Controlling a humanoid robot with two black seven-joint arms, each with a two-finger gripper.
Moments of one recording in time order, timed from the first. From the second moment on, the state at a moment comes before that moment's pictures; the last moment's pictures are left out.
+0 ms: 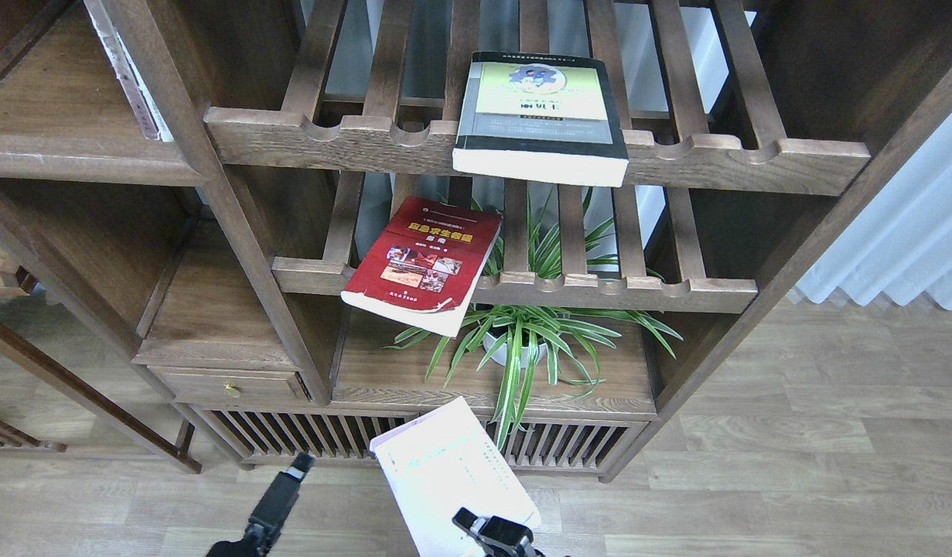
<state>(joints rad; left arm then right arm) 0.14 0.14 -0.59 -1.04 -0.12 -0.49 -0.36 -0.13 -0.07 0.53 1.03 0.32 0.58 -0.13</state>
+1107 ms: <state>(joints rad) 0.10 0.14 -0.48 -1.05 -0.22 -0.49 -0.34 -0.13 -0.06 0.50 1.03 0.29 0.58 -0.14</state>
